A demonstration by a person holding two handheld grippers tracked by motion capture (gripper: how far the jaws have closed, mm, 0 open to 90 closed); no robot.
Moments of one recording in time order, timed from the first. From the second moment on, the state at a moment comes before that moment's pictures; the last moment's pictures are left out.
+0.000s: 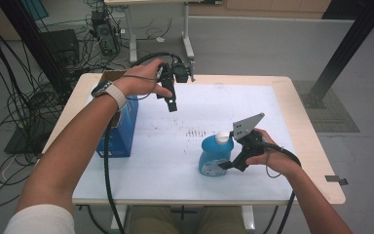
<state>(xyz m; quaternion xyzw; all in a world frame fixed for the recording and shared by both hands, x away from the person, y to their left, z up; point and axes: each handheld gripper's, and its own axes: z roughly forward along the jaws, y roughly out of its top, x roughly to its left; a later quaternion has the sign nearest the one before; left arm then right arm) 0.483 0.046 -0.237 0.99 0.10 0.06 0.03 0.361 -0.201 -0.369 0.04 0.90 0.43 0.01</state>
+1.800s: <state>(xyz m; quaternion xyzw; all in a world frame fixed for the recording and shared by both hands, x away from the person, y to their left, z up) 0.484 0.047 -0.241 0.99 0.10 0.06 0.02 0.360 -0.197 -0.386 0.04 0.88 0.47 0.00</state>
